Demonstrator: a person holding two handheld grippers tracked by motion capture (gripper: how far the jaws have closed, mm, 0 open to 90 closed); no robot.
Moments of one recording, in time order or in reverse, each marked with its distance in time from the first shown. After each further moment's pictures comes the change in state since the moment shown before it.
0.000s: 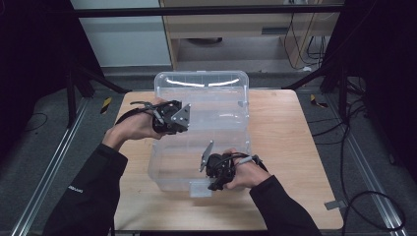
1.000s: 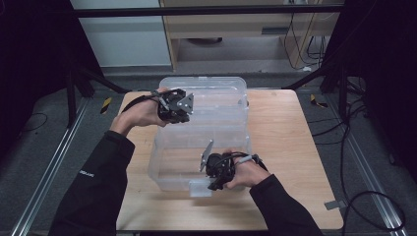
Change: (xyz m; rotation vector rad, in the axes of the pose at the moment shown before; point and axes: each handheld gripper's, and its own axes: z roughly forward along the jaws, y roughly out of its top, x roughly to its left) left arm 0.037 0.000 0.014 0.033 -0.027 -0.001; right arm -0.001 0.000 0.000 0.001 0.010 0.004
